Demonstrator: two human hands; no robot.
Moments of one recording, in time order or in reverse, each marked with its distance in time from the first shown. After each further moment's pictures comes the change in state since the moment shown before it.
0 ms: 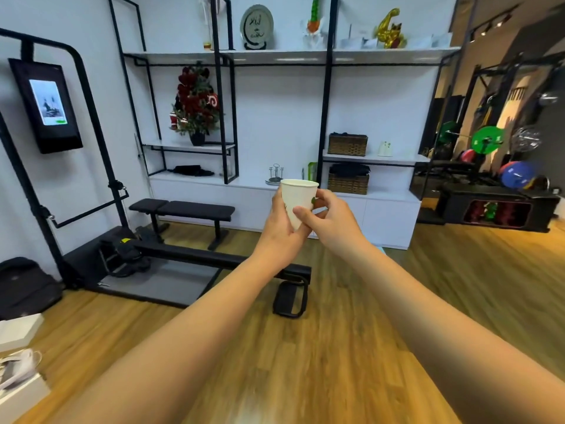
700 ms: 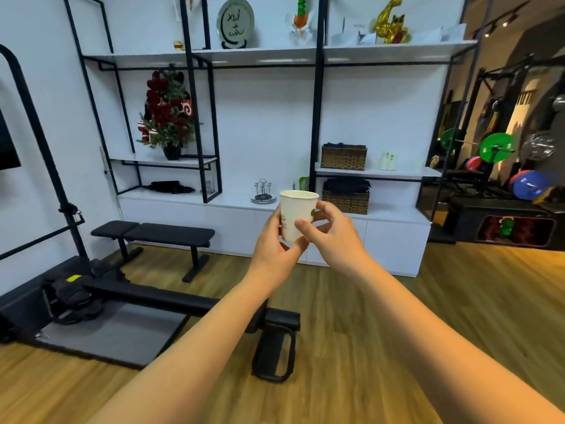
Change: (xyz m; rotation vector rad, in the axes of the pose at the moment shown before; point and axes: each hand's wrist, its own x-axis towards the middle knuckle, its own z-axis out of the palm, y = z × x) left_hand 0.313 -0.183 0.147 -0.035 0.058 -0.032; right_hand 0.315 0.229 -0.047 0.088 0.018 0.016
